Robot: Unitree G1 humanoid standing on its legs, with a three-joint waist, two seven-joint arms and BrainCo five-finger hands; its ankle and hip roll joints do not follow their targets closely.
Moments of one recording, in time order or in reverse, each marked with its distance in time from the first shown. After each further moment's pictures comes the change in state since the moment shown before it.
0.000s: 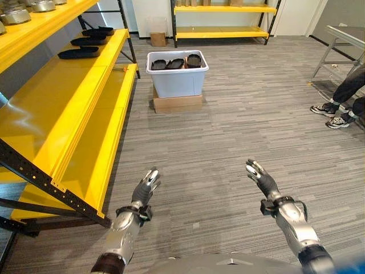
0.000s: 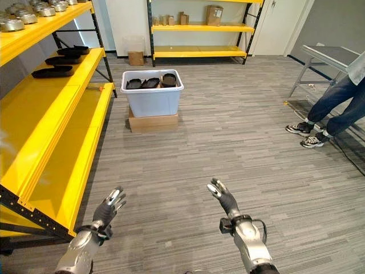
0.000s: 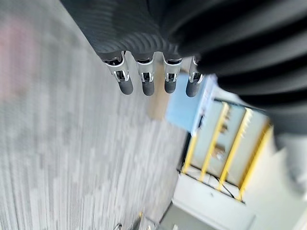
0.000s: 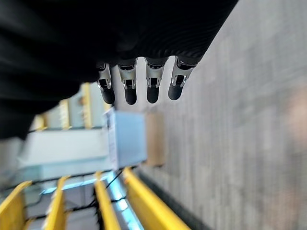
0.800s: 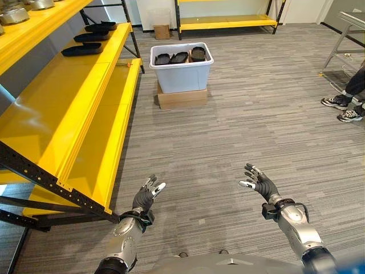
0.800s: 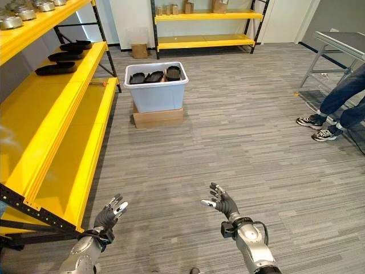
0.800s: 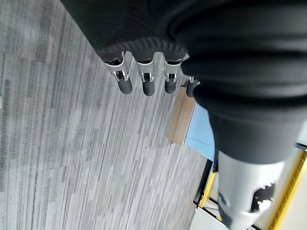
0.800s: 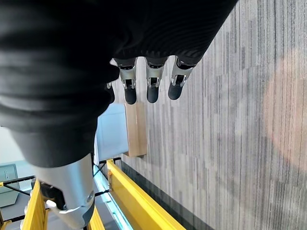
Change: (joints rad) left arm 0.043 -0.026 0.034 -0.003 -0.055 0.098 0.087; right arm 0.025 -0.041 0.023 0.004 0.028 0.033 0.009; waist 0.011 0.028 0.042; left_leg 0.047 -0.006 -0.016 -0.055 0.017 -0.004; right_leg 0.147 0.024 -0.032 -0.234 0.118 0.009
